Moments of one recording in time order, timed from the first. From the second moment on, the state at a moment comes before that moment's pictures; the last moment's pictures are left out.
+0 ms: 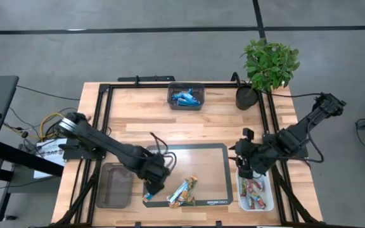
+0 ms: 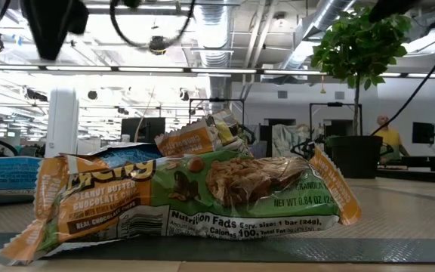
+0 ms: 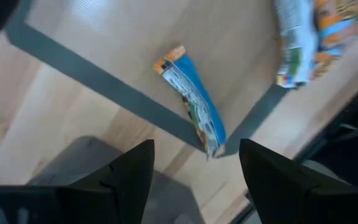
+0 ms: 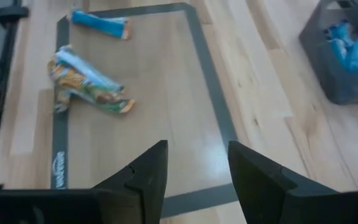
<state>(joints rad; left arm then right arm) -0.44 1.73 1.48 -1.17 0.08 -1.09 0.65 1.16 1.08 -0.93 0.52 0.59</state>
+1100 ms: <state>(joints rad) -0.50 1.98 1.35 -0.90 0.17 -1.27 0.63 1.16 1.08 -0.80 0.44 0.59</state>
